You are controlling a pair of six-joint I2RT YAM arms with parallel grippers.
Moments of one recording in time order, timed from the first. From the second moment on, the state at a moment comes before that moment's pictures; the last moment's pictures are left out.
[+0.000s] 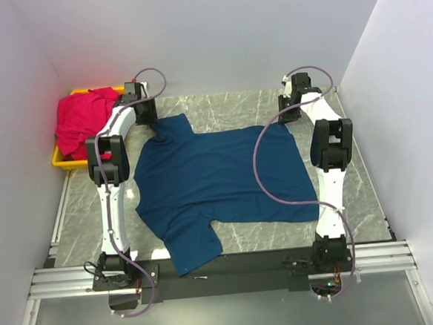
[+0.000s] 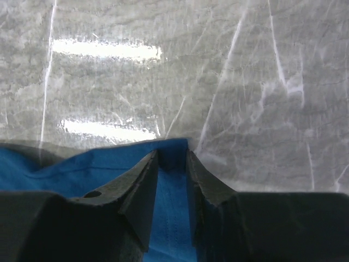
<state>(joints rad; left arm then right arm) -0.05 2.49 2.14 -0.50 0.08 -0.15 -0.02 2.43 2.08 -0.67 -0.19 -0.01</state>
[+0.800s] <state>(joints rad) -0.06 2.48 2.23 -0.47 0.09 -0.10 -0.03 2.42 2.09 -0.66 -0.23 0.01</state>
